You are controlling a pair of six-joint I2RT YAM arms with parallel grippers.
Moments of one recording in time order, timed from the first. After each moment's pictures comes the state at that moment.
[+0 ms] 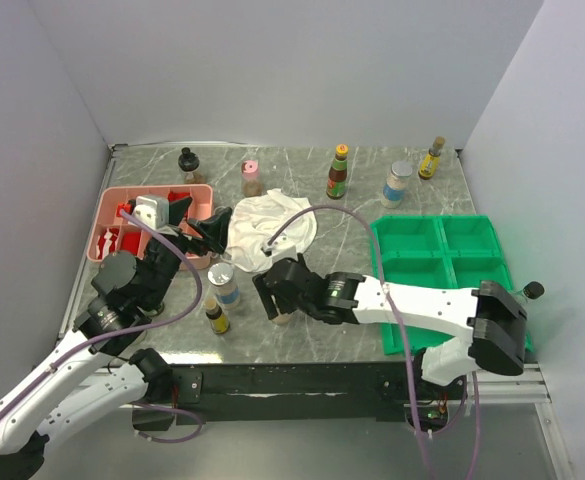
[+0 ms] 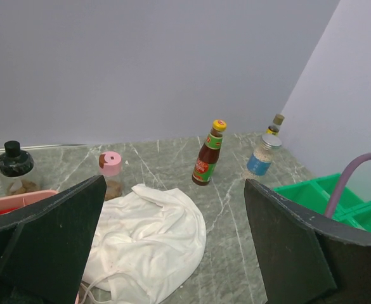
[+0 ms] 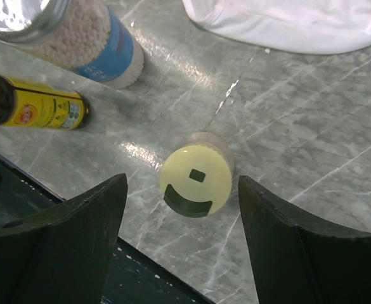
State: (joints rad) left arm -0.75 0.63 0.78 0.08 -0.36 -0.15; right arm 1.18 1.42 1.03 -0.41 0.37 0.51
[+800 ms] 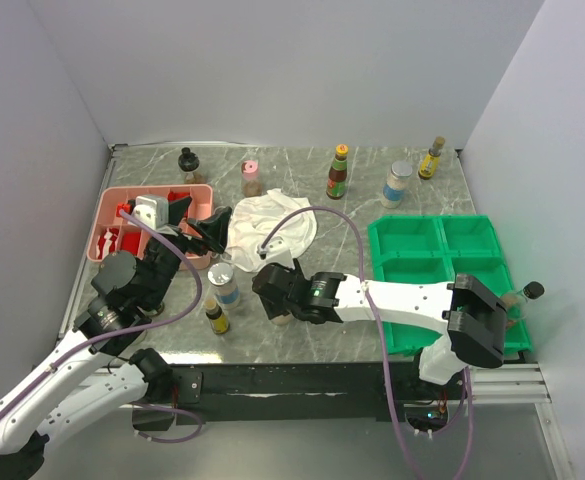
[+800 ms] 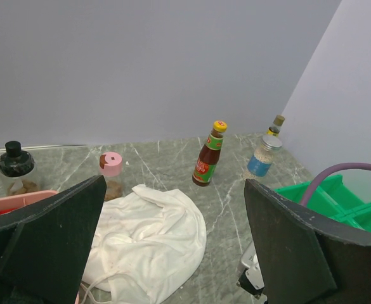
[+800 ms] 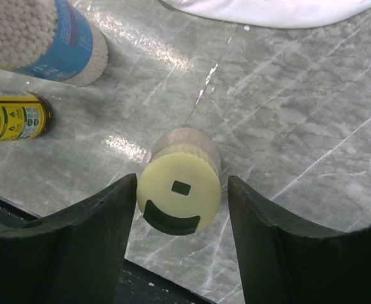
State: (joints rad) left arm -0.75 0.63 0.78 0.09 -0.36 -0.15; right arm 1.21 1.55 1.09 -0.49 0.46 0.59
